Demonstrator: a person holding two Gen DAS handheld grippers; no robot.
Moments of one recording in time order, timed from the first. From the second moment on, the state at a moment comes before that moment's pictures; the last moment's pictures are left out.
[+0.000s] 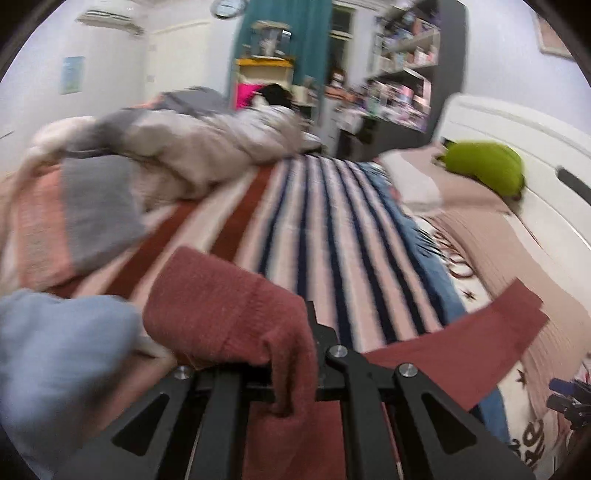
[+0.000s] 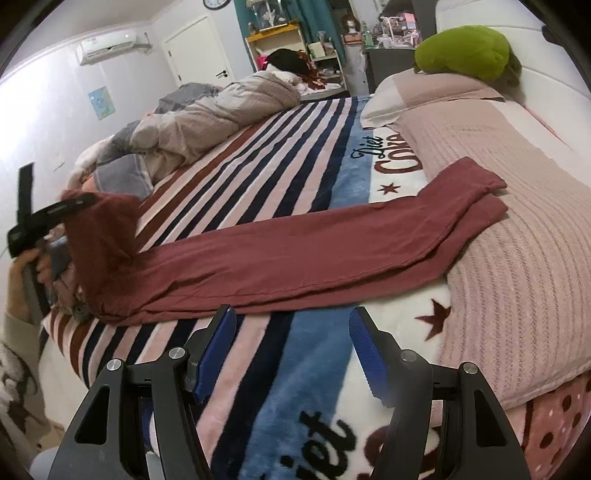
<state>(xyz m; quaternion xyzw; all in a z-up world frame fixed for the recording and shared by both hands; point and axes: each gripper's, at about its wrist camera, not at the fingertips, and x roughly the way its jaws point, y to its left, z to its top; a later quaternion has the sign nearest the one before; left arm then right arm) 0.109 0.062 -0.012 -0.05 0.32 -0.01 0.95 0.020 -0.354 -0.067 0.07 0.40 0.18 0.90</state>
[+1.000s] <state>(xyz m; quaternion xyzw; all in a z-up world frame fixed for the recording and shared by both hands) 0.041 0.049 -0.064 -0.06 0.33 -0.08 0.94 0.086 -0.281 -0.112 0.12 0.39 0.23 0.88</state>
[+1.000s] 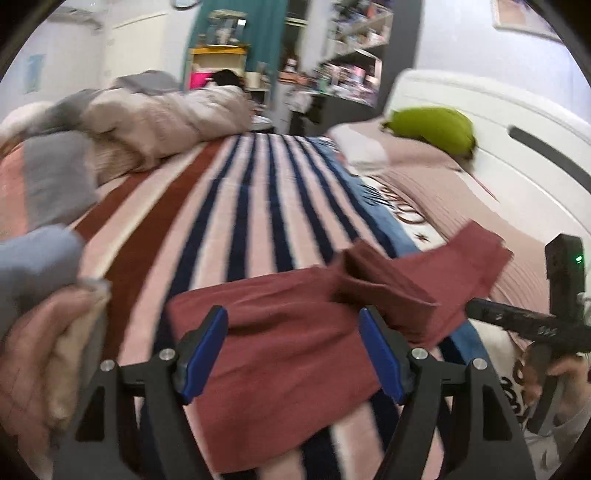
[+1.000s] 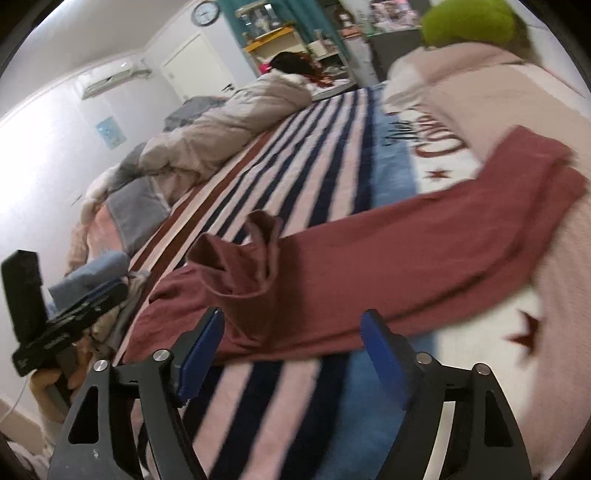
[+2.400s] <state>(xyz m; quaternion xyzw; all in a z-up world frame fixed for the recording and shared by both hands) 0.036 0.067 -0.093 -0.08 0.34 -0.09 0.93 0.119 -0.345 -0.107 0.09 0.36 0.06 0.93</state>
